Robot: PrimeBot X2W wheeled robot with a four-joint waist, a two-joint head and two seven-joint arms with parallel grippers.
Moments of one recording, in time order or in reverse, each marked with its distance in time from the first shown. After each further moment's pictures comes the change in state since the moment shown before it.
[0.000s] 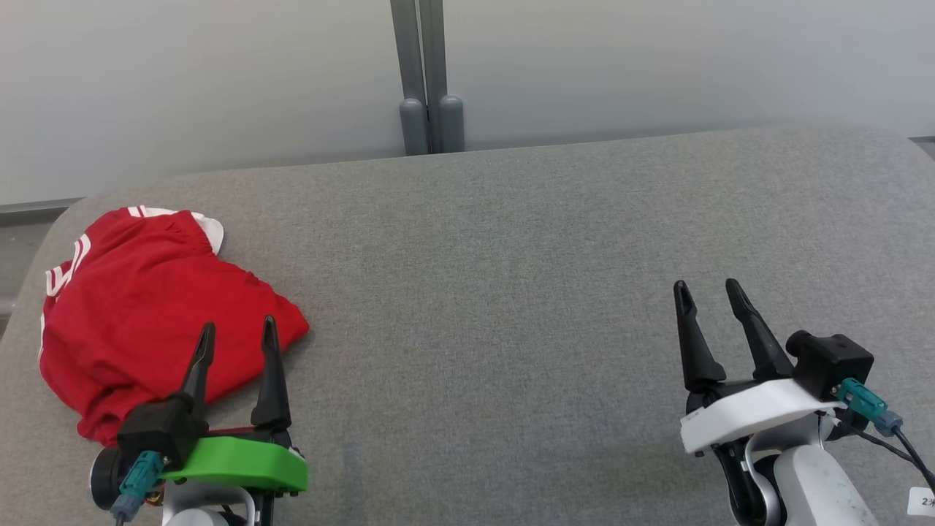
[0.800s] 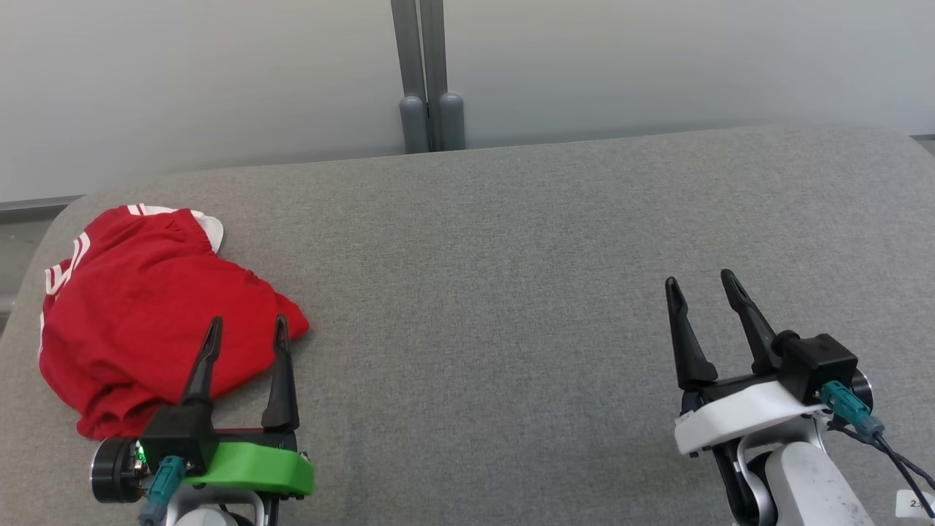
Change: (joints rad) left arm 0.000 0.000 -0.011 0.001 0.134 0.007 -0.044; right arm -0.009 0.000 0.007 0.000 -0.137 0.000 -0.044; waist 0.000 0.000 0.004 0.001
